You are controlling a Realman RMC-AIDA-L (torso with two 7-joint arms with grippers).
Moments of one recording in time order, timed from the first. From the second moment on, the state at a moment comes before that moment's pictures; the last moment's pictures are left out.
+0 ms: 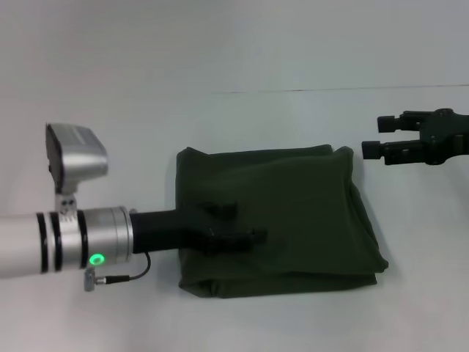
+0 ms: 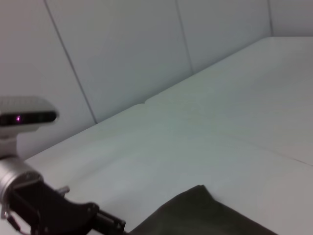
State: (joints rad) left arm -0.63 -2.14 0.91 0.46 1.86 1.30 -1.49; right arm 0.67 1.88 -0.58 -0.61 -2.10 -1.58 1.62
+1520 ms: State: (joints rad) left arm -0.69 -2.02 0.90 0.45 1.81 1.53 -1.27; right arm 0.56 1.94 -0.56 -0.52 -2.05 -1.76 1.24
